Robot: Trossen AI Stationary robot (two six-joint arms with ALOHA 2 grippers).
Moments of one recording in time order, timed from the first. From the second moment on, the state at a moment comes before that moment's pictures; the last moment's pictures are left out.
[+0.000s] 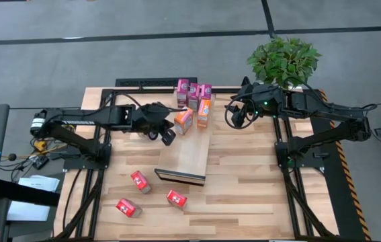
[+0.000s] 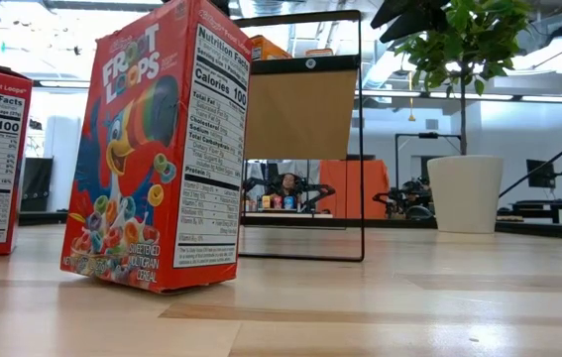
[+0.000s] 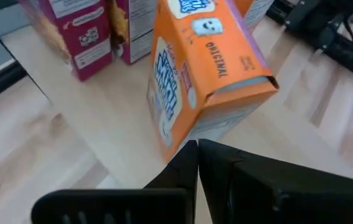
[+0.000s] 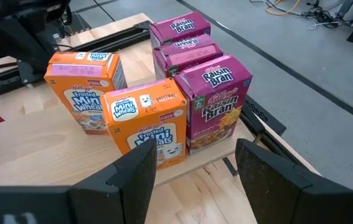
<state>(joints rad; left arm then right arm) 0.04 1.32 1.24 -0.60 -0.35 -0.54 -0.16 1.11 1.25 -0.68 0.34 0.25</state>
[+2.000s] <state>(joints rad) 0.10 1.41 1.24 -0.44 -0.43 -0.46 -0.17 1.11 1.25 -0.68 0.34 0.24</state>
